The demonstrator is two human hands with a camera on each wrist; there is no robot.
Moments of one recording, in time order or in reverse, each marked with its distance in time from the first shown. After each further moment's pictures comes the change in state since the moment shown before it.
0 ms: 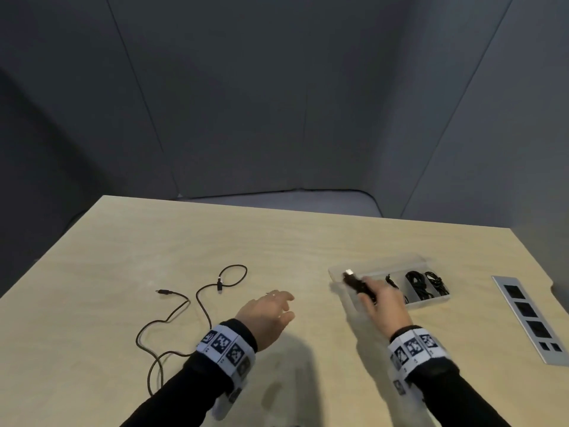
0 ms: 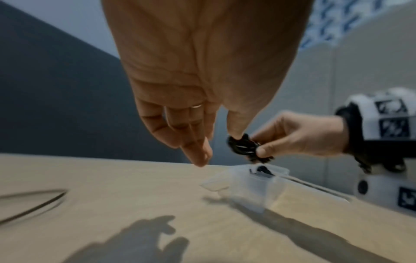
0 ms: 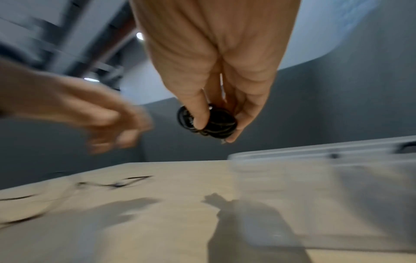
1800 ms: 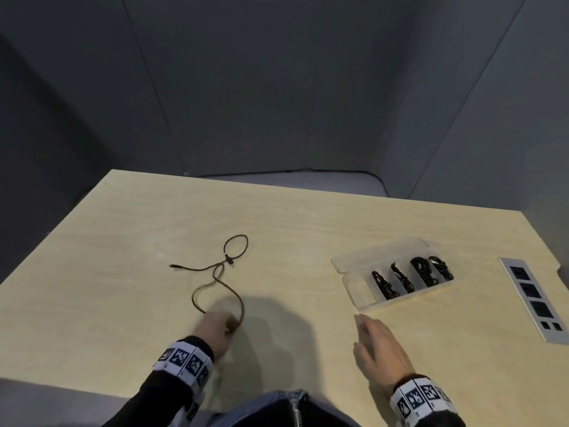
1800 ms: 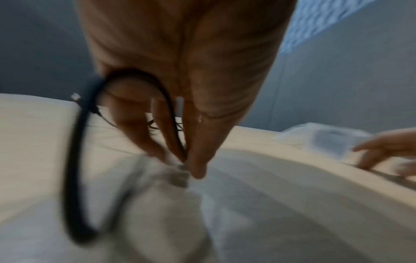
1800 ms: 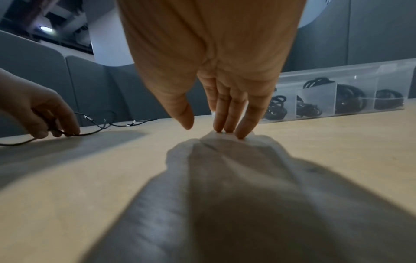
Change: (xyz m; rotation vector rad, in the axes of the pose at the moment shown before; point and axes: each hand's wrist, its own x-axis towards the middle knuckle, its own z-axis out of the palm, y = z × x) left_hand -0.078 -0.088 0.034 -0.031 -0.121 -0.436; right_hand -0.098 0.054 0.055 -0.130 -0.246 -0.049
